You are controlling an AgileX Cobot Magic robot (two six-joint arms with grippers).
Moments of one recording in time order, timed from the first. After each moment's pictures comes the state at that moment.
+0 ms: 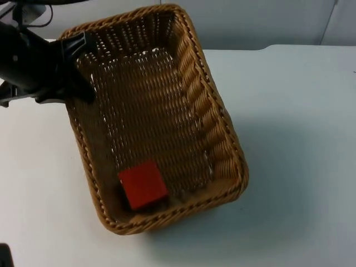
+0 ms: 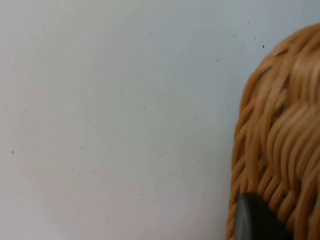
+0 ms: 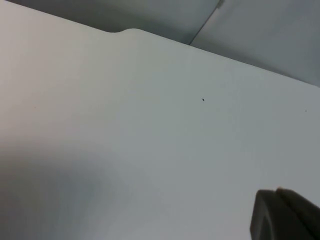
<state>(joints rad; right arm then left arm) 0.47 1.45 -1.61 -0.55 1.21 0.24 -0.12 1.89 -1.01 -1.22 0.51 0.80</state>
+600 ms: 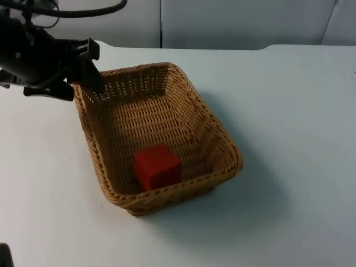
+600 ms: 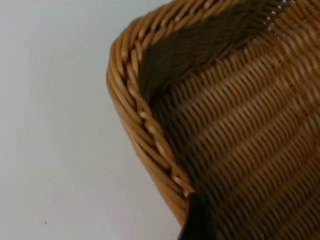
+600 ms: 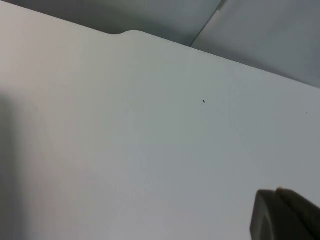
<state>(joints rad) 0.47 1.45 -1.61 -0.55 1.20 0.24 -0.12 1.92 -1.10 -1.09 0.50 0.90</state>
